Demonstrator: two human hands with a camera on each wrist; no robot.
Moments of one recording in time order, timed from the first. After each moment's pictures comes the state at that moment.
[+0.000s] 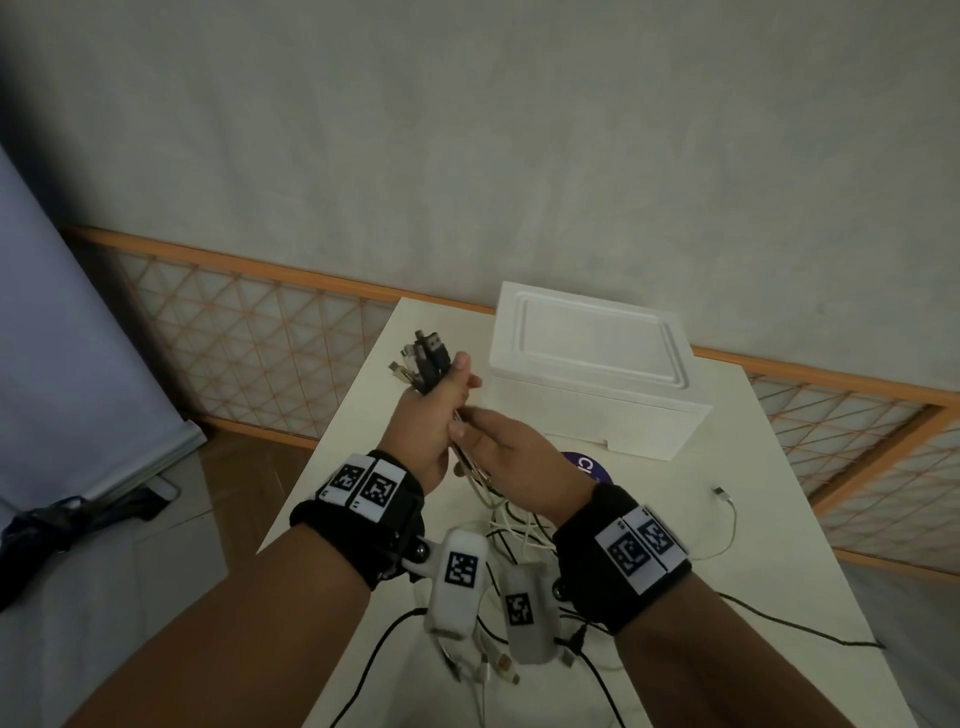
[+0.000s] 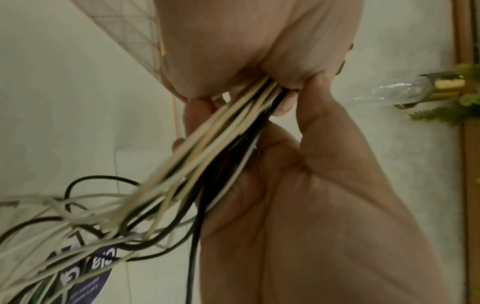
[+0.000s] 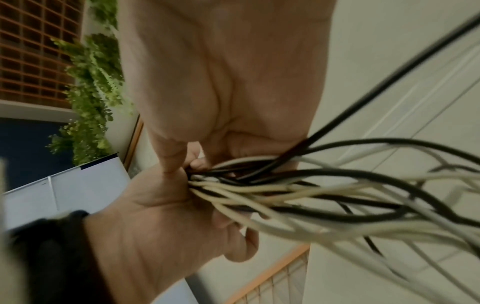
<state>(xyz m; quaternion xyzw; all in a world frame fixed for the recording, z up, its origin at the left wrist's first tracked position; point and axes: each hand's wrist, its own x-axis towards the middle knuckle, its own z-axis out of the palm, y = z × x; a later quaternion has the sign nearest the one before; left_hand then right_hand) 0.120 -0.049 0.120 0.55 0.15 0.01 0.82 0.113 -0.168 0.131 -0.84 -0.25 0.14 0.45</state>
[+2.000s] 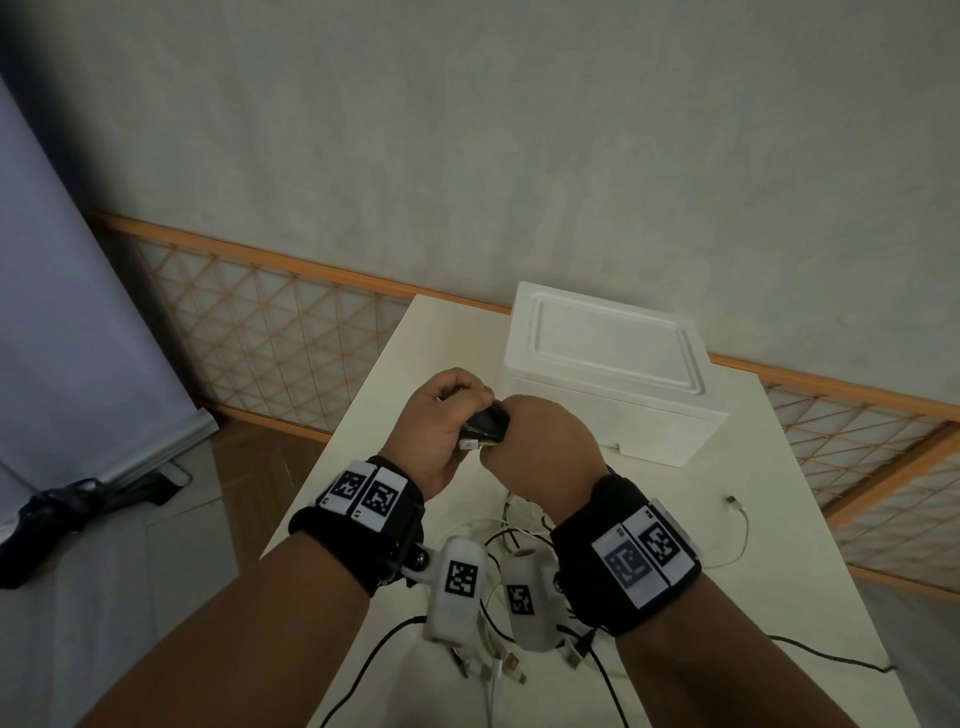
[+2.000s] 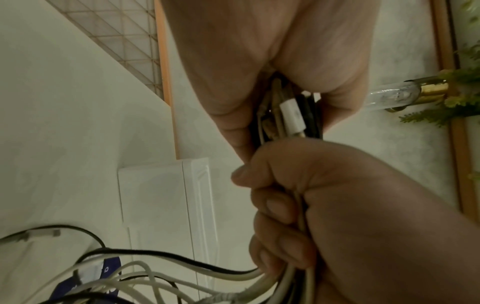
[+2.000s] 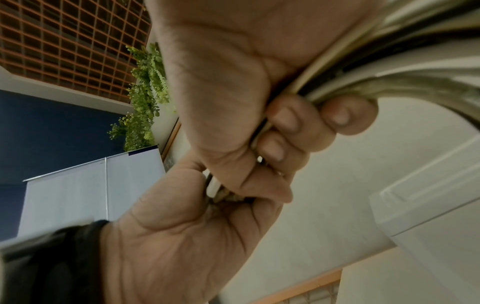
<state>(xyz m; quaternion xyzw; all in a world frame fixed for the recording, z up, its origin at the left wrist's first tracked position) 0.109 -0.036 0.115 0.52 0.06 0.00 0.85 0.110 -0.155 0.146 -0.97 -0.18 0.00 0.18</state>
